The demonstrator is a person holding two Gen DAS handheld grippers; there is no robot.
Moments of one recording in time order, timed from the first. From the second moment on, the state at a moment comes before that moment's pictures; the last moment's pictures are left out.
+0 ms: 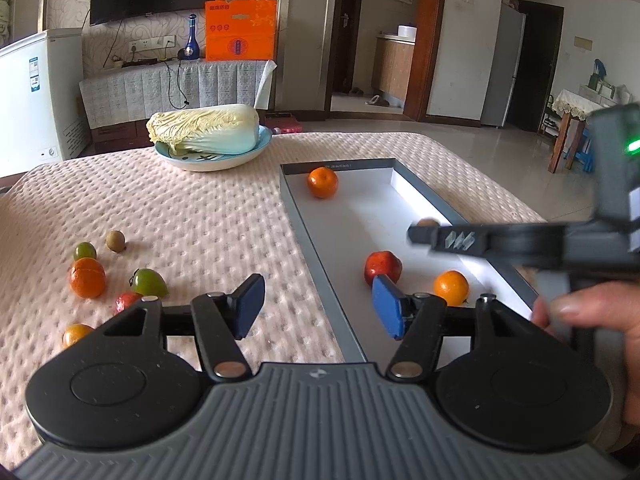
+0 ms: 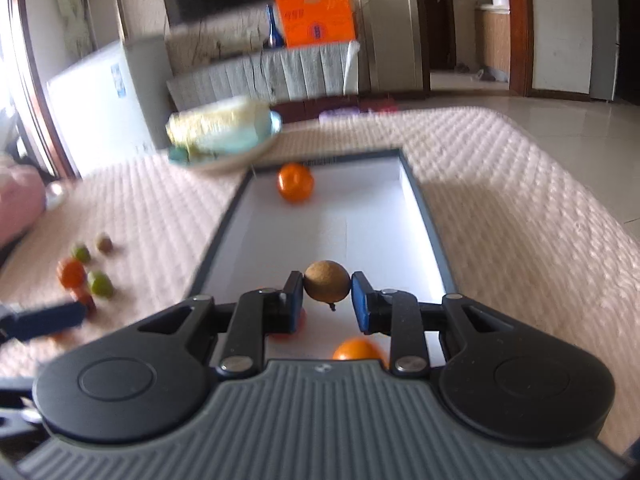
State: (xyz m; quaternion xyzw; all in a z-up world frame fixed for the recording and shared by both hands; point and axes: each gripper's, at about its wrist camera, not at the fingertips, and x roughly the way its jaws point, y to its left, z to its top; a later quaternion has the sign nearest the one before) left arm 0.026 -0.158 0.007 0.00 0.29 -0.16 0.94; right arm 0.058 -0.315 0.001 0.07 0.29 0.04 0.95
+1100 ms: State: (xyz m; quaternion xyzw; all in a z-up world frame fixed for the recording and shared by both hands) left arm 0.026 -0.034 0.007 -0.01 0.29 -0.06 0.96; right arm 0.005 -0.251 0.048 0.06 0.10 0.12 0.99
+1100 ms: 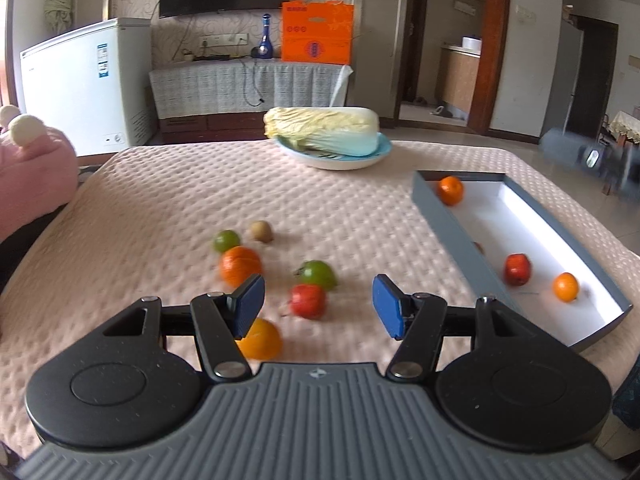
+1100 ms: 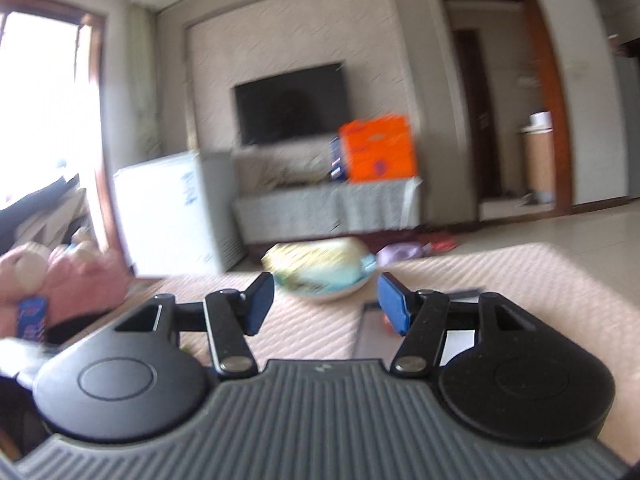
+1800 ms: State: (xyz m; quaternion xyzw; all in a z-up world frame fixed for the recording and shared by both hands) left arm 0.039 -0.001 -0.027 0.02 0.33 -0.09 0.94; right arm 0.028 -0.169 0.004 0.00 0.24 0.18 0.95
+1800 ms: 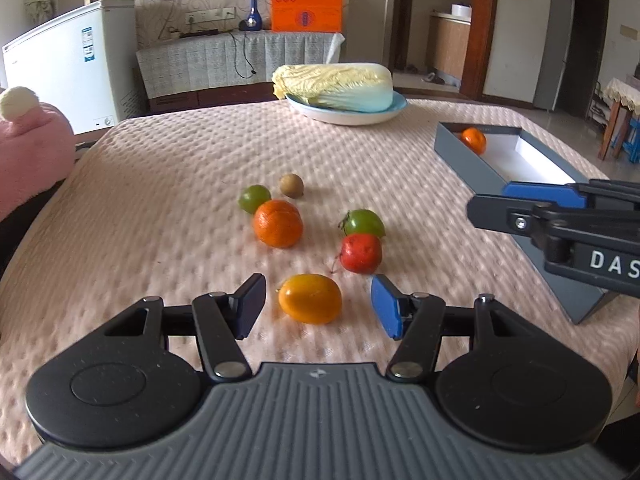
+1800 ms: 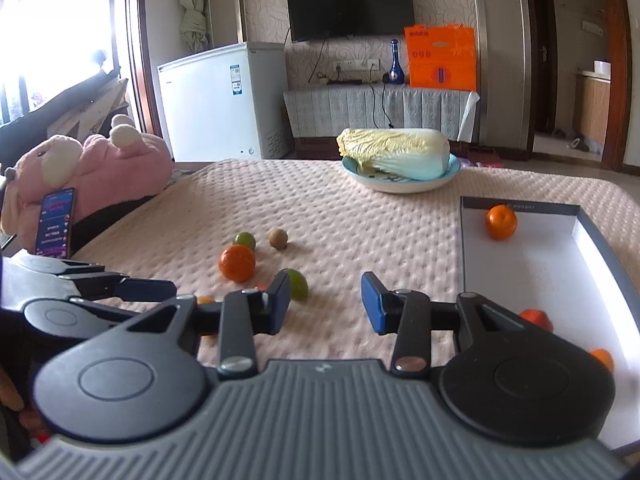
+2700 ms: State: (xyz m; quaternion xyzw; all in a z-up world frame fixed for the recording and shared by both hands) left arm 0.046 0.044 -0.035 0.00 0.36 -0.05 0.93; right arm 0.061 -0.111 -0.029 -0.01 0.31 0.21 0.93
